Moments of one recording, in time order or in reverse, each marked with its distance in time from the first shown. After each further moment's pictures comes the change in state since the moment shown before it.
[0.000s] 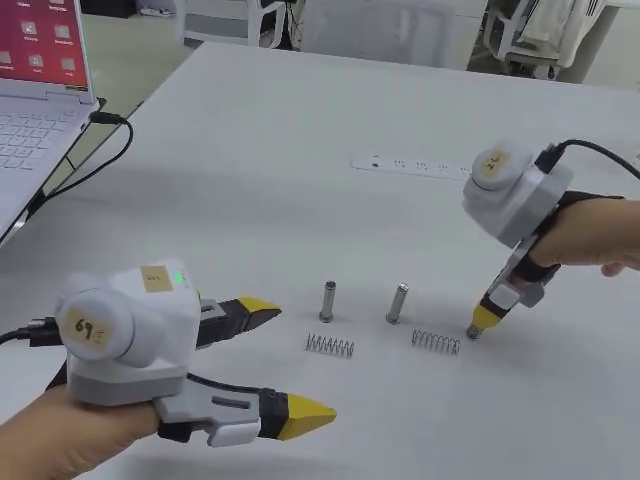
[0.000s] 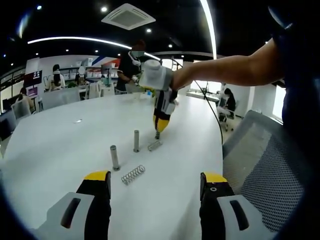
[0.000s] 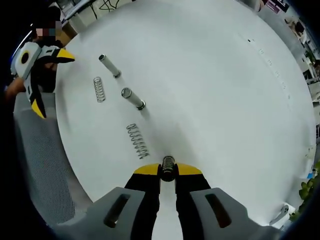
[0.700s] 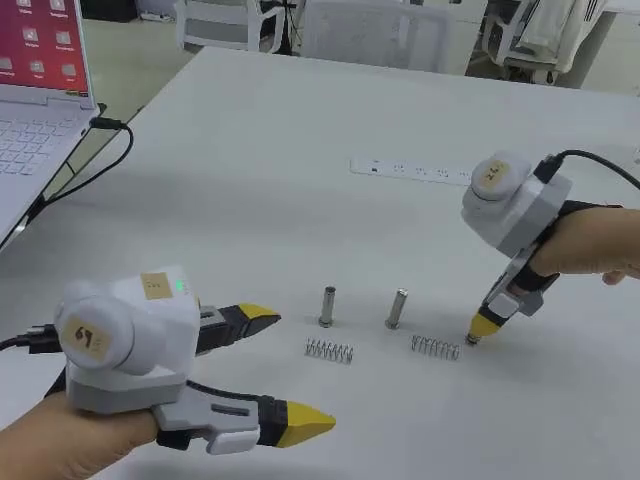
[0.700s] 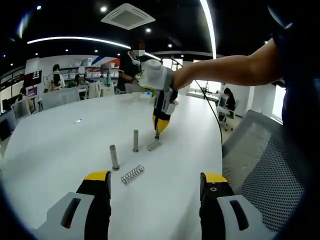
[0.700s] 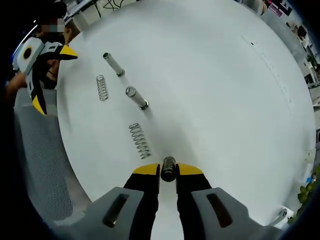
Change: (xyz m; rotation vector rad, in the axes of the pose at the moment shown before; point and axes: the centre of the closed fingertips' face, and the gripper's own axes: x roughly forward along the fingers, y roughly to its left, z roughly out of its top) left arm -0.001 -0.001 0.000 0.002 0.003 -0.003; right arm -0.001 0.004 0.002 -0.031 -0.016 0.005
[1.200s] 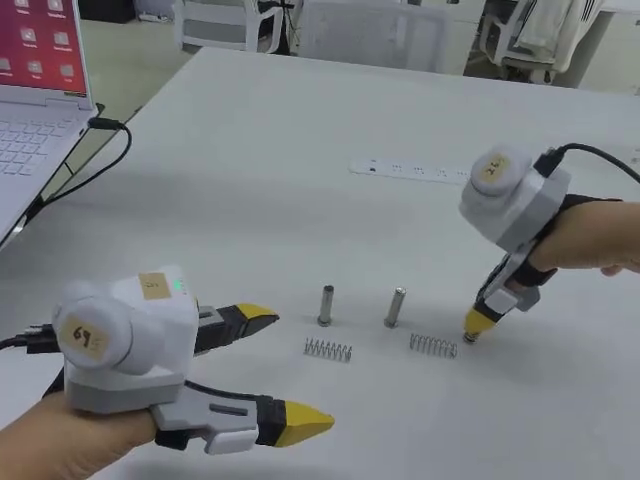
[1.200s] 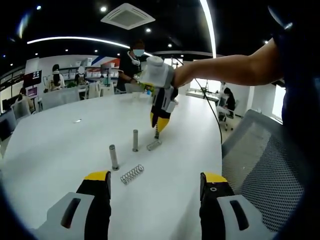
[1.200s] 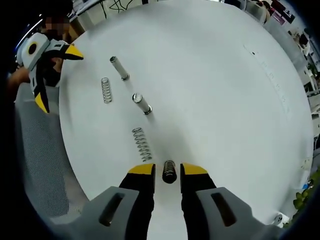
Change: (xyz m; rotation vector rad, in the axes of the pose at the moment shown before) left arm 0.000 -0.001 0.000 0.001 0.001 -0.001; right arm -0.008 0.003 0.008 -0.053 -0.036 -0.016
